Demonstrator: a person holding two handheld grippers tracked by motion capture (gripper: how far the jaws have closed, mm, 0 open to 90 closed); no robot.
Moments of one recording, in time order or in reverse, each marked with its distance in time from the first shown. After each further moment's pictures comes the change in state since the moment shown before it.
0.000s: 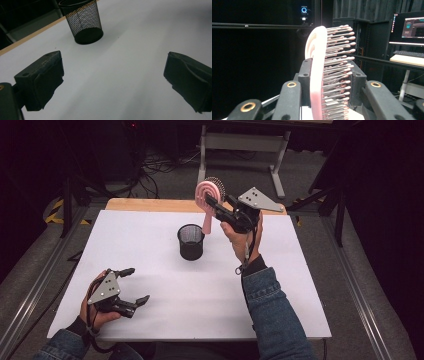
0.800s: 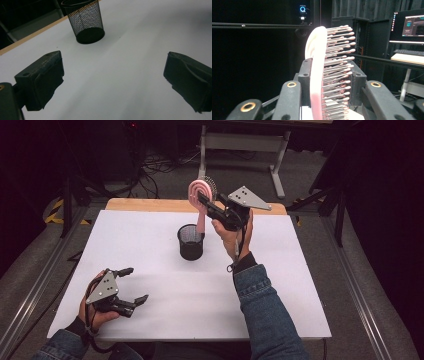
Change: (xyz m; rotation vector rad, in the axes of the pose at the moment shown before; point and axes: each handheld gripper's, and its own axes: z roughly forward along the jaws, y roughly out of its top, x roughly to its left) left arm 0.002 -0.002 -0.002 -0.005 0.001 -0.009; right arm 0.004 -0.010 0.023 -0.002 -0.011 0.011
